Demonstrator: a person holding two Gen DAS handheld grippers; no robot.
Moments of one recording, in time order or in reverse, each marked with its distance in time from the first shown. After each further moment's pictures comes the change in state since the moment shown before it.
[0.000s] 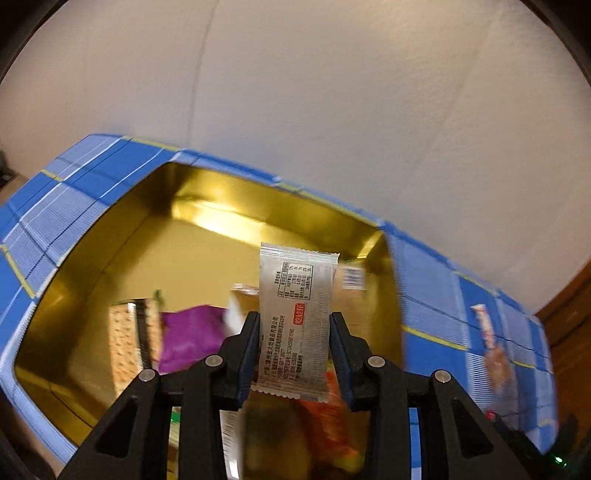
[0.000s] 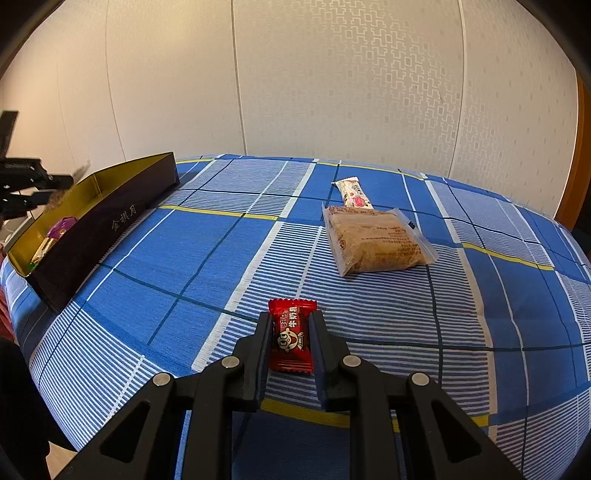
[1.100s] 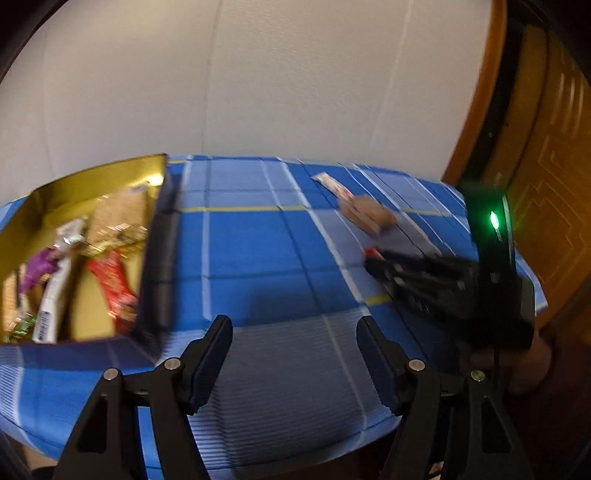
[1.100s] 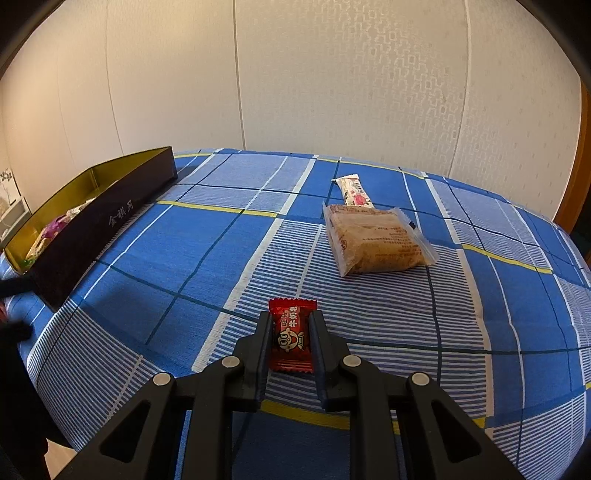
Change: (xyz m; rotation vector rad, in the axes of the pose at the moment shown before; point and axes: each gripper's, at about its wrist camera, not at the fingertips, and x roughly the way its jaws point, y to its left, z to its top) left arm -0.051 -0.127 -0.161 0.477 0.033 -0.302; right arm 0.001 0.002 0.003 -0.020 0.029 -0.009
